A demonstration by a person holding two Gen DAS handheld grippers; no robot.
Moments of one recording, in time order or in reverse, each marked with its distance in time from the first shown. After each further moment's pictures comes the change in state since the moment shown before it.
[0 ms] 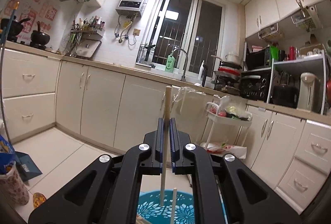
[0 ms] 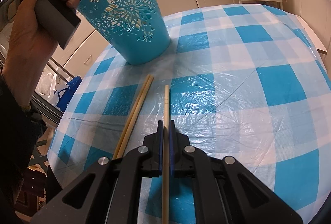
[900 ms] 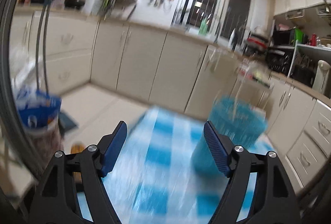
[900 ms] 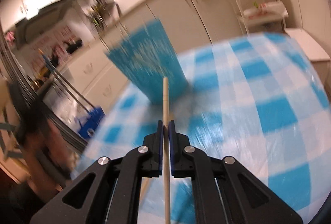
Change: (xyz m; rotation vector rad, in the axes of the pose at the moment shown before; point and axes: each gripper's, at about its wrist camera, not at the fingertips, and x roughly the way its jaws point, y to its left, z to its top) left arm -0.146 0.132 -0.080 -0.125 0.320 0.173; right arm -0.066 0.015 0.030 0.021 -0.299 0.166
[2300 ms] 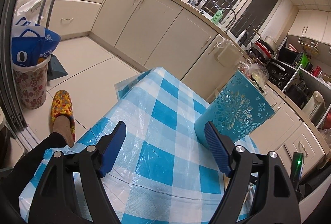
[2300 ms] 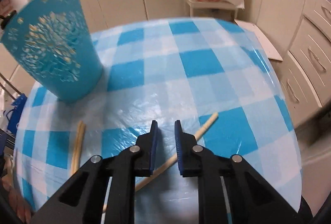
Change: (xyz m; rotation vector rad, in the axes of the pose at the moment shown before) left arm 0.024 0.054 -0.049 -0.250 0.130 -0.110; right arm 0.070 -0.055 0.011 -0.003 0.240 -0.566
